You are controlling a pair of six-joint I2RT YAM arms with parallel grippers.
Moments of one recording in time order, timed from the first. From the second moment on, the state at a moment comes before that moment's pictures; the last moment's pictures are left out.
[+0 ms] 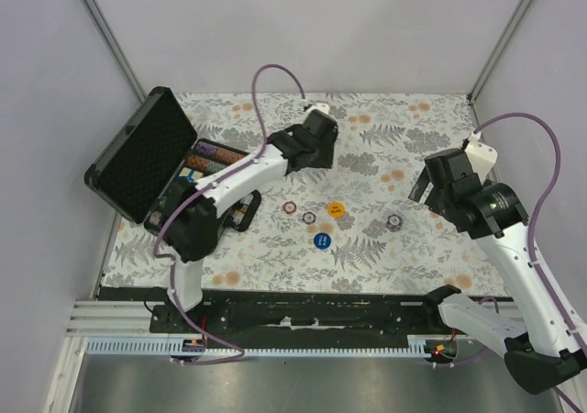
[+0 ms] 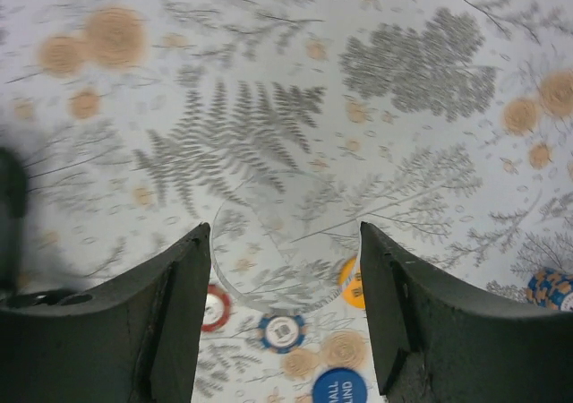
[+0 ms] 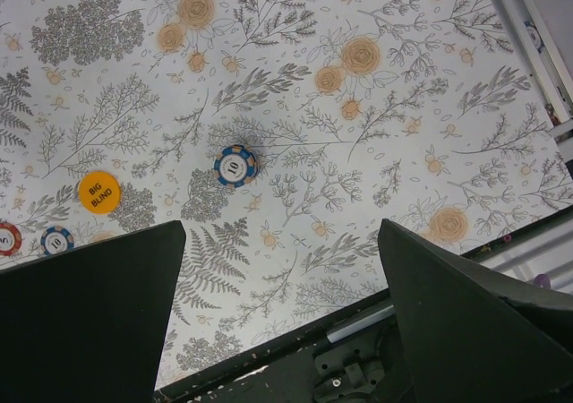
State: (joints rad) left arm -0.80 2.02 1.76 -0.58 -0.32 -0.45; right arm 0.40 0.96 1.26 -1.24 0.56 0.75
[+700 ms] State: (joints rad) left arm -0.18 1.50 1.17 -0.64 -0.49 -0.61; right arm 0.40 1.16 1.23 -1.05 0.44 0.79
